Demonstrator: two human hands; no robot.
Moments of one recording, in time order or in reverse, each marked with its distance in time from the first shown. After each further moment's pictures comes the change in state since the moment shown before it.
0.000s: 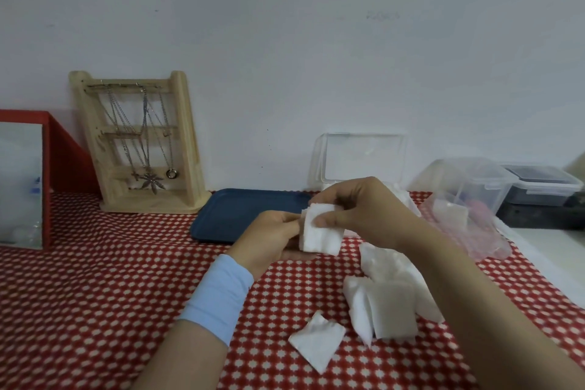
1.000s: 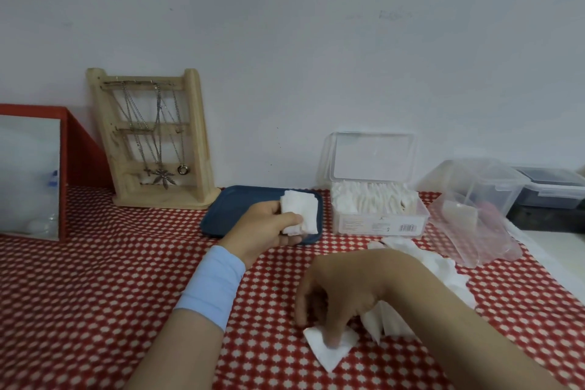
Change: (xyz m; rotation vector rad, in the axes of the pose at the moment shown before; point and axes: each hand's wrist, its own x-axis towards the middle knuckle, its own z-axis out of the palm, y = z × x) left_hand 0.001 0.002 -0.027 0.029 0.094 0.078; right_hand -0.014 -0.022 0.052 -0.518 -0.976 0.198
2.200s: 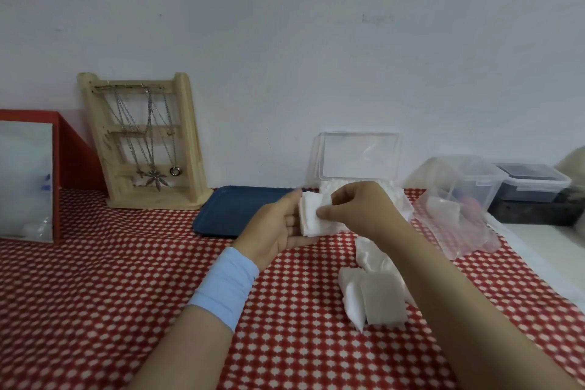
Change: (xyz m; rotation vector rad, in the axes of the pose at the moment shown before) left_hand -0.007 0.005 0.036 -0.267 -0.097 -0.076; right_hand -0.015 0.041 -0.021 0.652 1.108 0.258
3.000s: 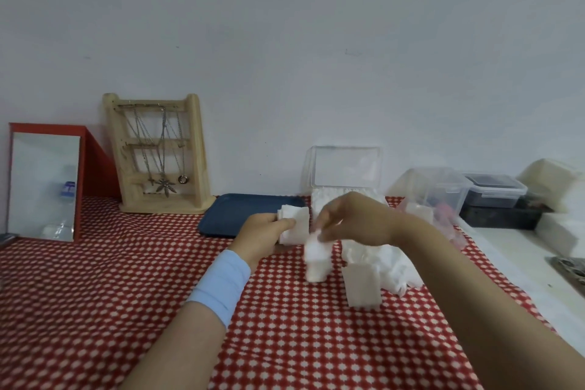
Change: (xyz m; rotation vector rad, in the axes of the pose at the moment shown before) left_hand -0.032 -0.003 -0.001 0.253 0.203 0.082; right_hand -0.032 -0.010 -0.042 -0.234 -0.483 -0.311
